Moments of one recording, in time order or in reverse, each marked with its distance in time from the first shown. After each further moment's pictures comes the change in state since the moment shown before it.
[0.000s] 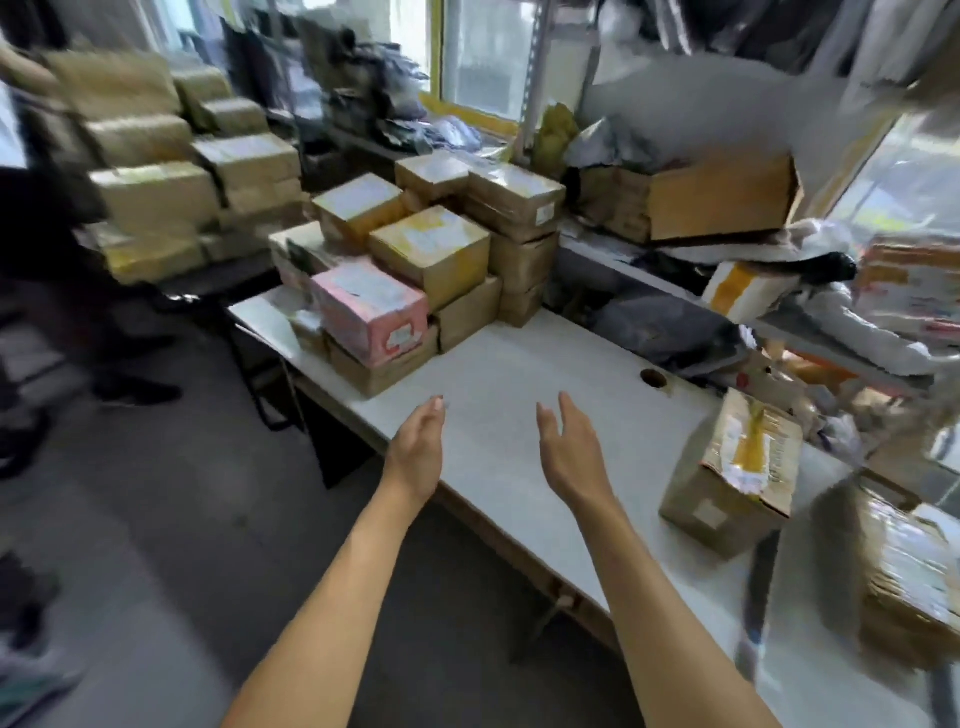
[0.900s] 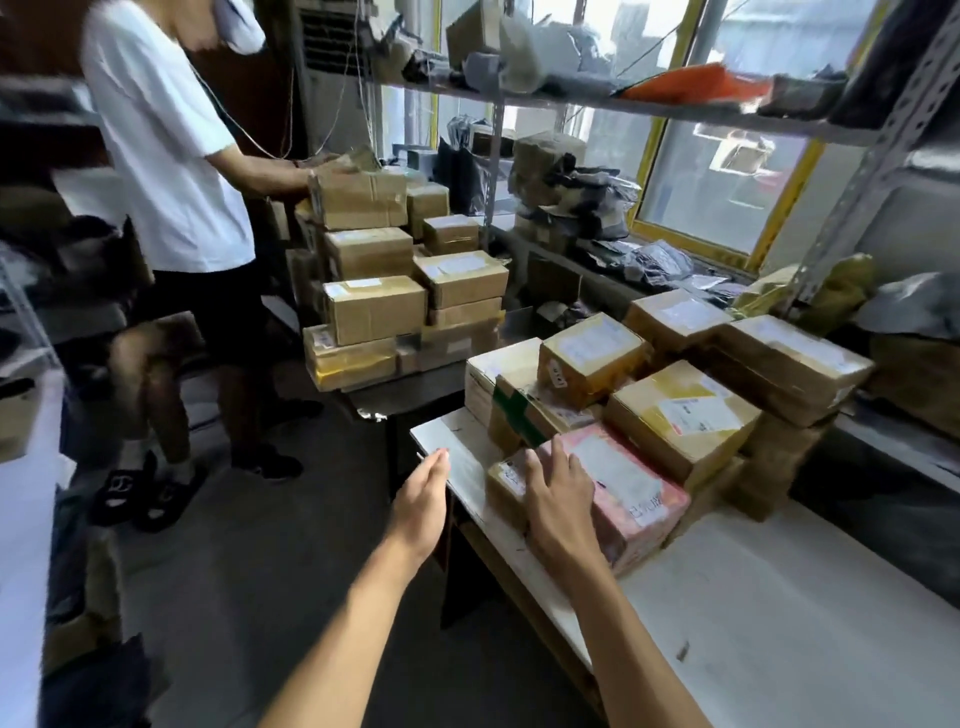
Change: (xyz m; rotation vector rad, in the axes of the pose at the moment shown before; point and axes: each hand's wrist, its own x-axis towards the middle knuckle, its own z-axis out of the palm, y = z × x) left_hand 0.263 0.004 -0.335 -0.020 0.269 0.015; right_hand 0.189 -0.279 0.319 0.036 -0.160 -0.214
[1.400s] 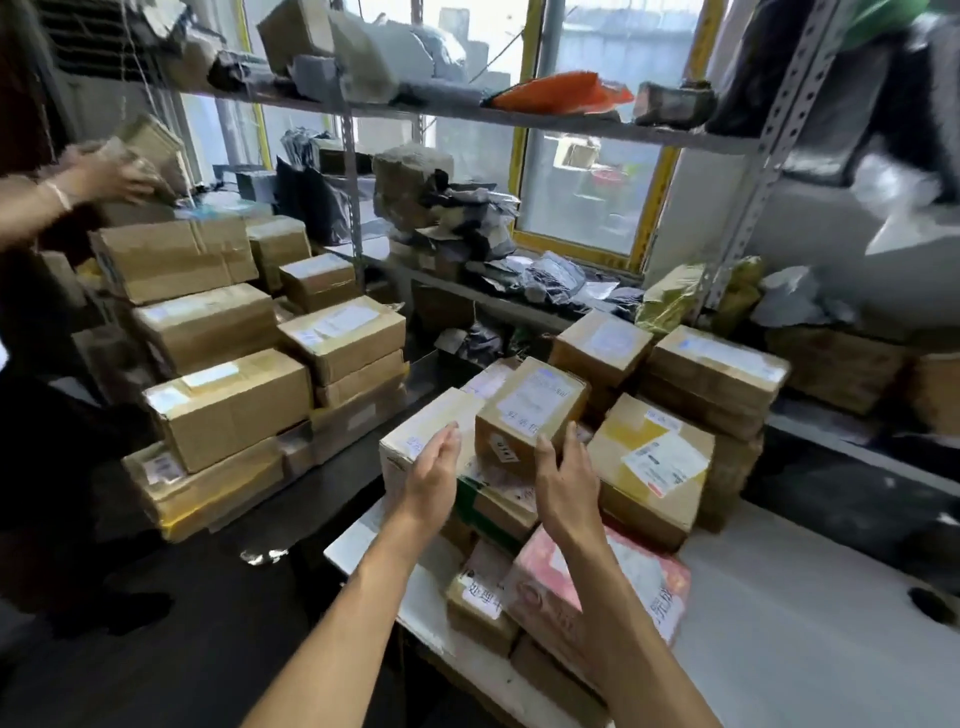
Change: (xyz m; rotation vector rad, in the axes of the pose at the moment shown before) left_hand 0.217 0.072 0.070 0.012 -0.410 0.075; right_hand 0.170 -0.033 -0.020 0.135 0.382 0.184
